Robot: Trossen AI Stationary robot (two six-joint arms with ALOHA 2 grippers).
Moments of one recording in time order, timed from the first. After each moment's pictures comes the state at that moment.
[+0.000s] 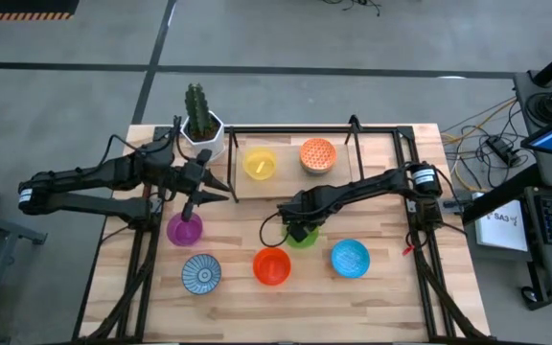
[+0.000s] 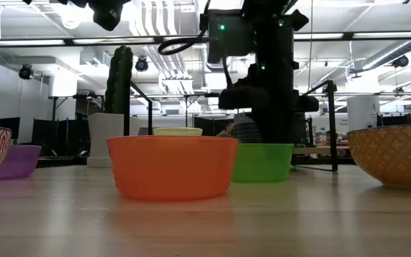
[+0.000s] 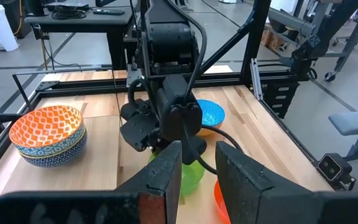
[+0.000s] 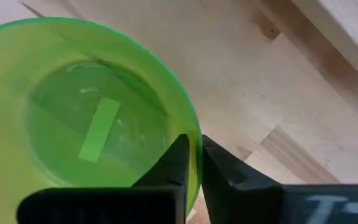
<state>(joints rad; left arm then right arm) 0.16 0.80 0.80 -0.28 0.32 0.07 0.05 1.97 1.43 -0.98 0.11 0.91</state>
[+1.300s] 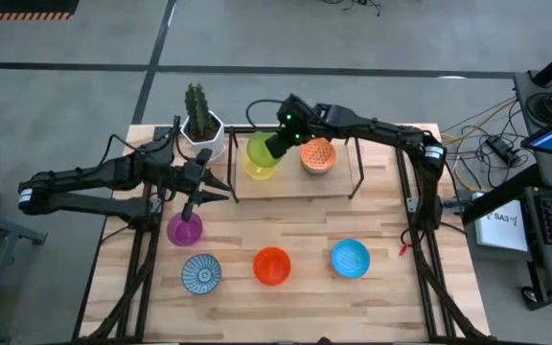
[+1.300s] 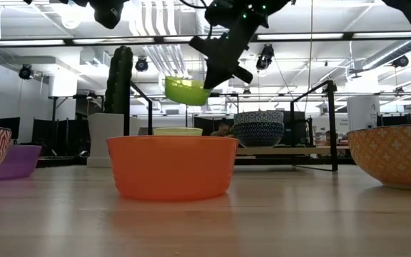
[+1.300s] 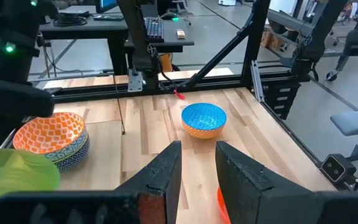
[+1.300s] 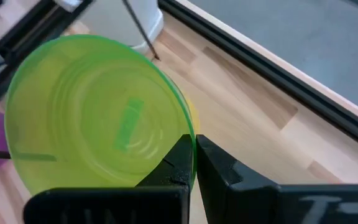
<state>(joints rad) 0.16 0.80 0.80 -0.27 0.32 0.09 -0.40 1.92 1.81 -0.74 0.04 0.43</state>
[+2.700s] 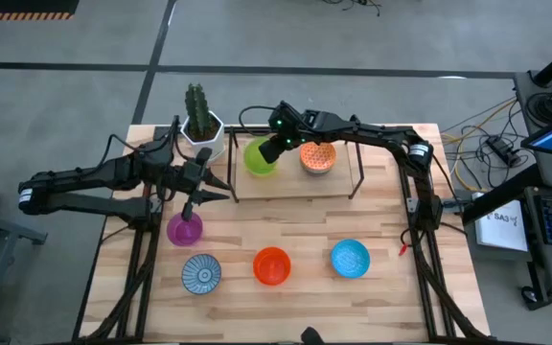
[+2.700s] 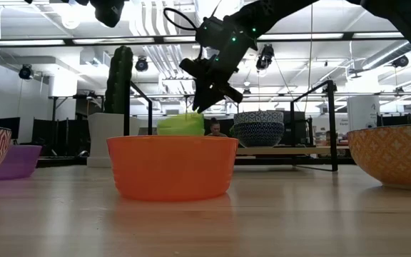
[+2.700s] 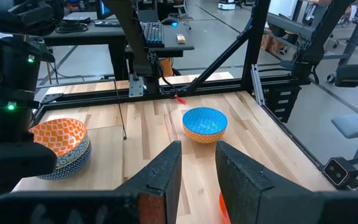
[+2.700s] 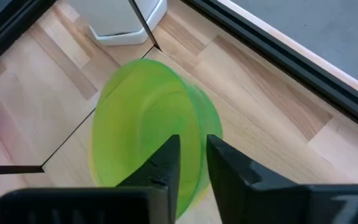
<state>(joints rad) 0.16 0.80 0.80 -0.25 0.32 0.10 -0.42 2.03 1.80 -0.62 0.00 0.41</state>
